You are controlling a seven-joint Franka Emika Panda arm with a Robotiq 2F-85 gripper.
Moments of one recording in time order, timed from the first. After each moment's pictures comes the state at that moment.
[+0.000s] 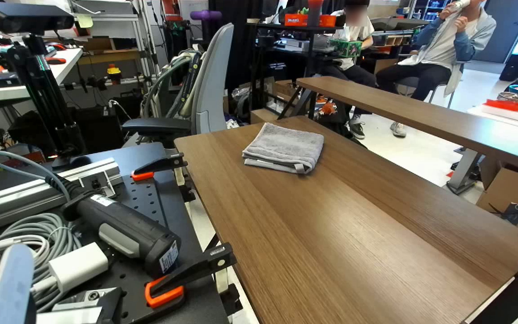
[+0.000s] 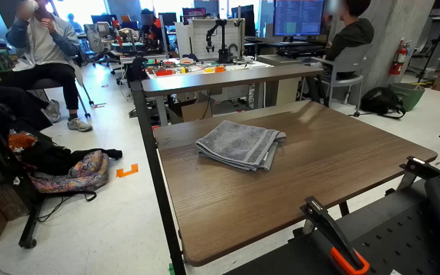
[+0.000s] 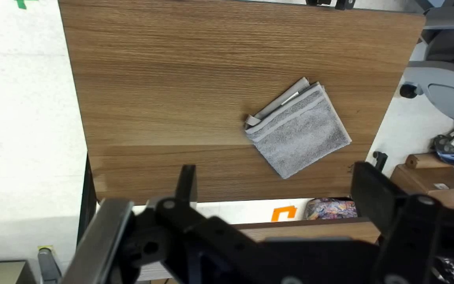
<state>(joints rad) 0.03 -0.60 -0.26 -2.53 0.05 2.14 -0.35</state>
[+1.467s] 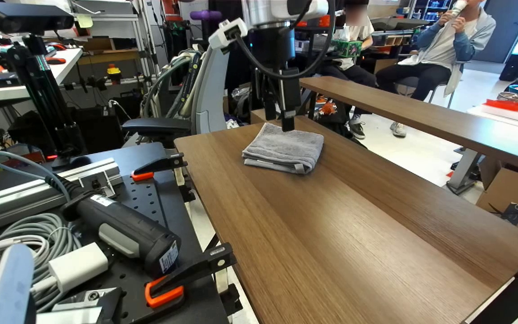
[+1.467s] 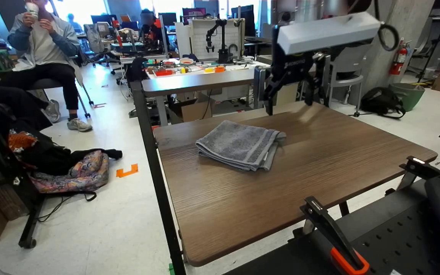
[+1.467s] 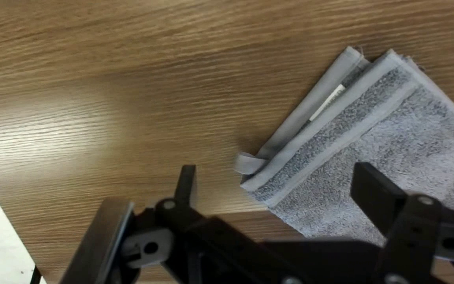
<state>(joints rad) 0.13 0.31 0.03 -2.28 -0.39 2.61 0.63</state>
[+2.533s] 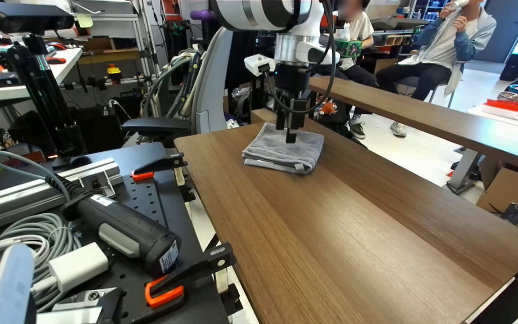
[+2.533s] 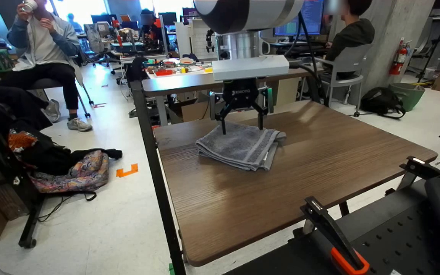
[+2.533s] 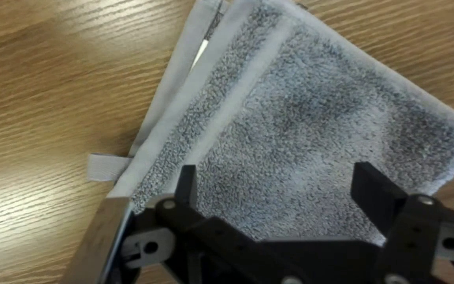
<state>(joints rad) 0.23 0.68 0.00 -1.83 -0.07 2.42 0.55</state>
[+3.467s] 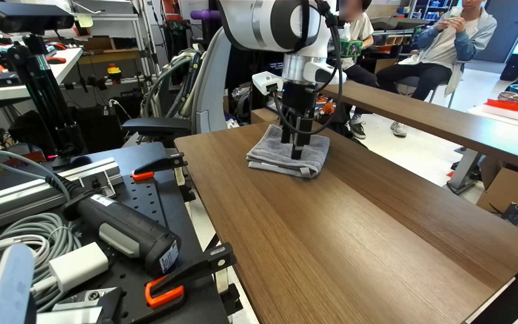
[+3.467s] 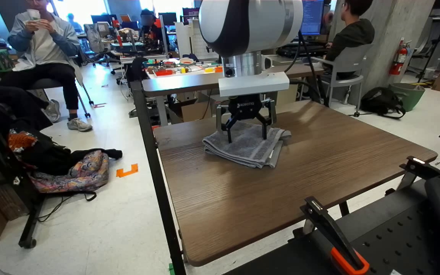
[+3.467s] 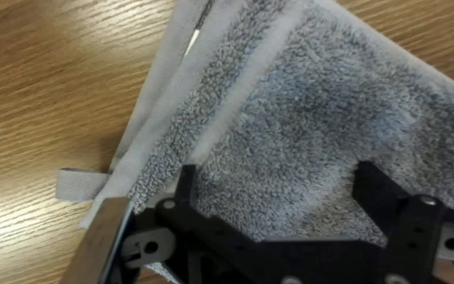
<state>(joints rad) 0.23 0.77 -0.03 -1.76 -0.05 2.42 0.53</state>
